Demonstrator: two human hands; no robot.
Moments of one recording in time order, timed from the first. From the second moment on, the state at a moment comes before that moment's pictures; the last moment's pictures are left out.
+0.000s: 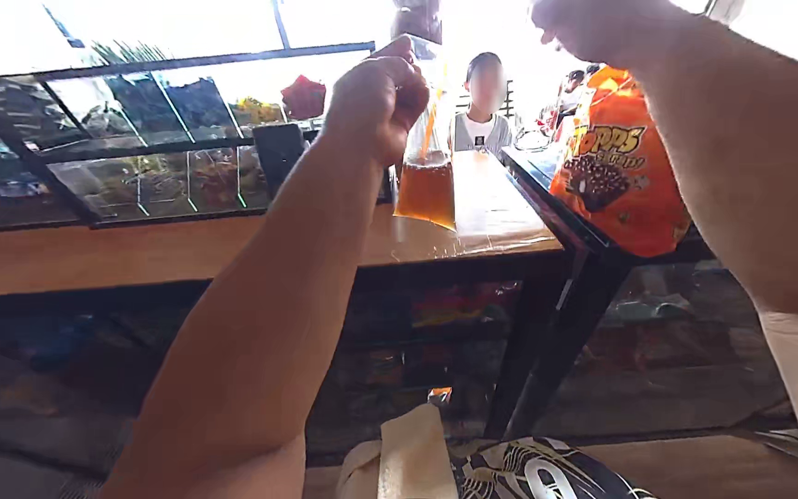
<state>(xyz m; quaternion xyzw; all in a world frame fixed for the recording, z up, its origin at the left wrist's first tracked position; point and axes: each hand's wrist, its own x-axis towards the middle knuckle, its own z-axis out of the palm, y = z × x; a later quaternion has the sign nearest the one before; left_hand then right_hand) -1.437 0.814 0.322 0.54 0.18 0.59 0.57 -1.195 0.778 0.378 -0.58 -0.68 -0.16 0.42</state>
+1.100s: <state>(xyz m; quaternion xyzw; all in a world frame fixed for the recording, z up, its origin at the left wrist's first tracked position) -1.414 0.904 0.326 0.57 0.16 0.53 0.61 -1.151 0.951 0.310 -0.76 -0.50 -0.10 0.40</state>
